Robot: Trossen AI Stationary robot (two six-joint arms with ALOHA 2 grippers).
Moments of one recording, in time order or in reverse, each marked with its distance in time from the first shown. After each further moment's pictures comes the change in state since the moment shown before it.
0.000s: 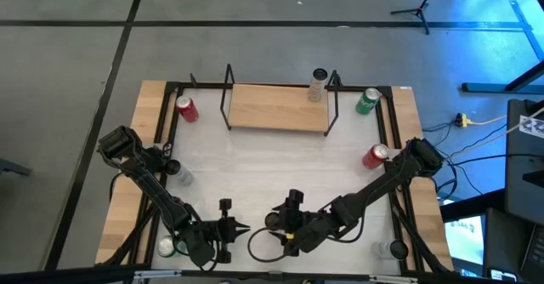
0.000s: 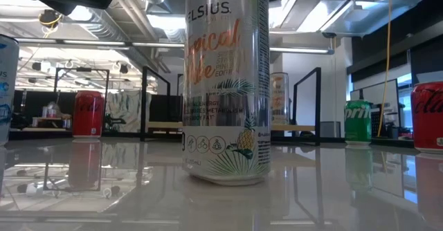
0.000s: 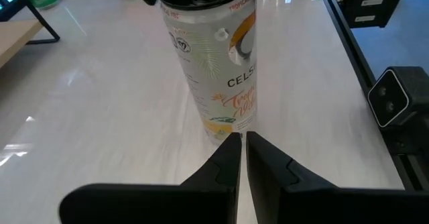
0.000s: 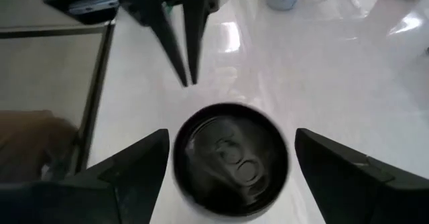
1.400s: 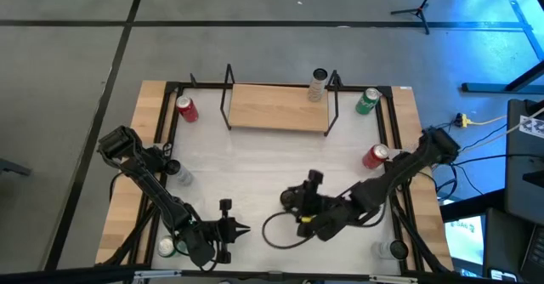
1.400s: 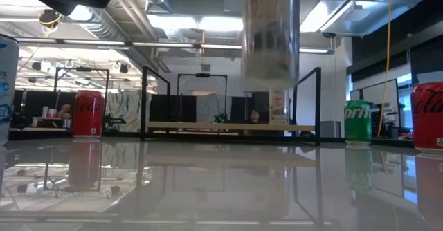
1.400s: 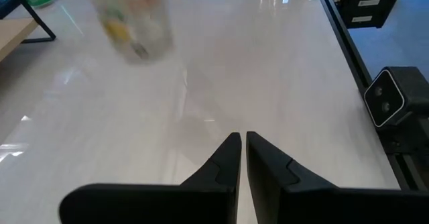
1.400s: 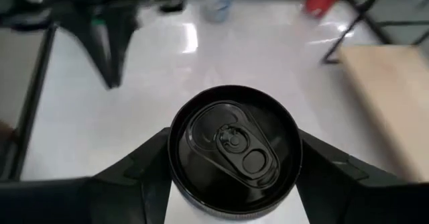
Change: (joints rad) left arm 0.001 0.000 0.000 0.005 0.011 -0.001; right arm 0.000 -0.213 -0.003 -0.294 0.183 -0.011
